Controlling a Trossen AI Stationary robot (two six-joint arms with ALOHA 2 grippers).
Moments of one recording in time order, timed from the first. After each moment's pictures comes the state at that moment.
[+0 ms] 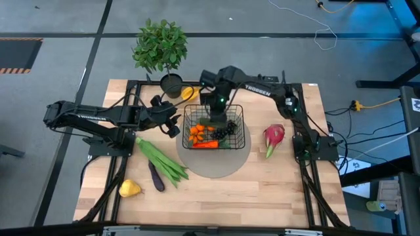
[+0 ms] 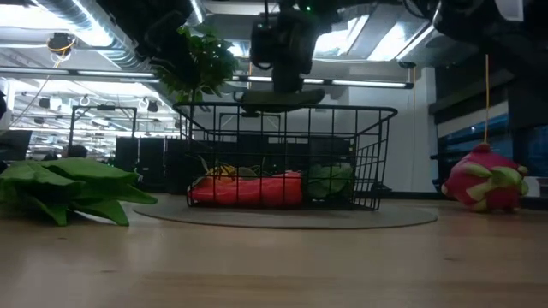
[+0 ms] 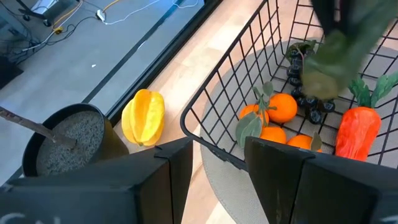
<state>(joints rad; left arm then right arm) 0.01 1.03 0.82 -0.44 -0.62 -0.21 -0.32 2.26 2.32 -1.44 -0.54 -0.30</state>
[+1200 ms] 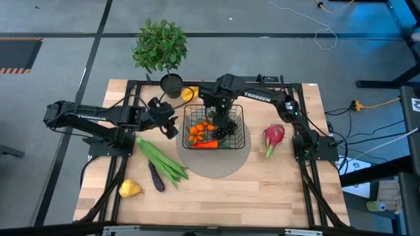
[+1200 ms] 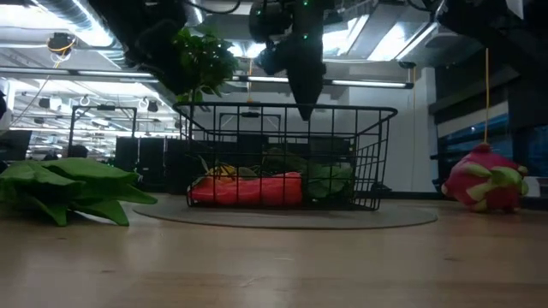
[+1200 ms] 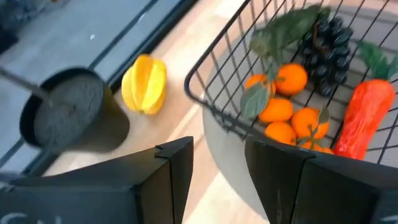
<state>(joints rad) 0.01 1.03 0.82 -0.56 -0.60 -0.32 -0.24 2.24 2.32 -1.57 0.06 -0.03</state>
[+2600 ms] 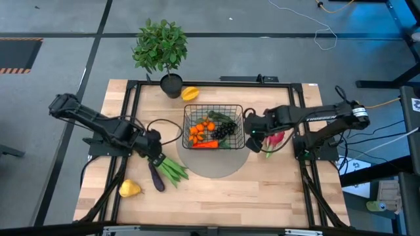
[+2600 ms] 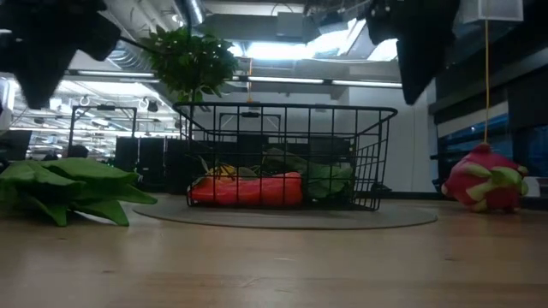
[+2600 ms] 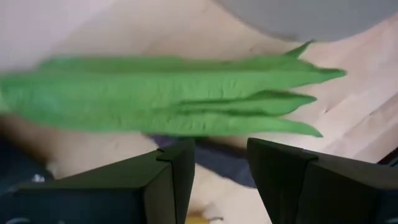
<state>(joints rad) -0.38 1.05 0.82 -0.95 -0.04 -1.39 0.07 1.41 1.22 -1.15 0.20 0.59</state>
